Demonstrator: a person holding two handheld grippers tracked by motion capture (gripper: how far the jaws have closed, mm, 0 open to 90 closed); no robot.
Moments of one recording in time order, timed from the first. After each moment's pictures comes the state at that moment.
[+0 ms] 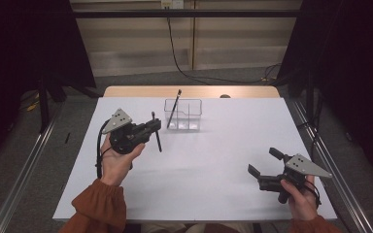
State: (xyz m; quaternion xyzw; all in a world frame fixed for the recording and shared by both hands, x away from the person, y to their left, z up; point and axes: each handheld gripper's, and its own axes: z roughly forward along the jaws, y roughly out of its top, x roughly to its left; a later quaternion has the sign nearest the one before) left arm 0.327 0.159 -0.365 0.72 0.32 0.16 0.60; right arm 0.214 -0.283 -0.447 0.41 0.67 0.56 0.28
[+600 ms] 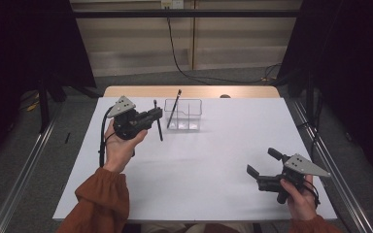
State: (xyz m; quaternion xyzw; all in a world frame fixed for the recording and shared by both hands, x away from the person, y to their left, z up) left arm 0.362 0.151 -0.356 0.72 0.32 0.16 0.59; right arm 0.215 -0.280 -0.448 0.41 0.67 0.56 0.27
